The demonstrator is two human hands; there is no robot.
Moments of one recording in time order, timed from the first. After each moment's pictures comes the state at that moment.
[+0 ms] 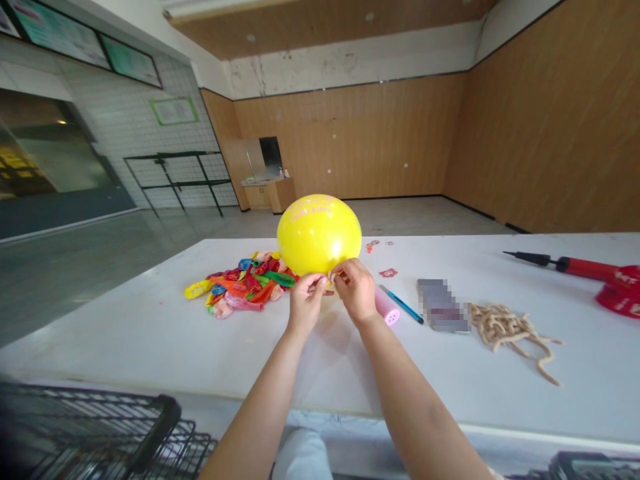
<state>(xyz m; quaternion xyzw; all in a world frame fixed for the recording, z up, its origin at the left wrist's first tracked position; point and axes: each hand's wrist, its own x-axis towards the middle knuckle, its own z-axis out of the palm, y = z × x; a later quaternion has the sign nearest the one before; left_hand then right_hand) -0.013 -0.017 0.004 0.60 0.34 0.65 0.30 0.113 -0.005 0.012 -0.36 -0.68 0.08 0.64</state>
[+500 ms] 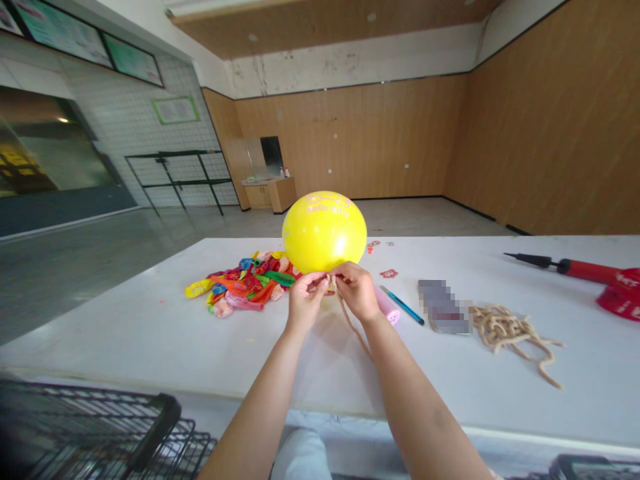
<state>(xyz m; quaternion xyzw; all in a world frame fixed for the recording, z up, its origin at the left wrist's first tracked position) -0.014 -0.015 0.007 0.56 0.34 0.66 0.36 0.120 0.003 0.011 -0.26 -0.71 0.17 0.63</state>
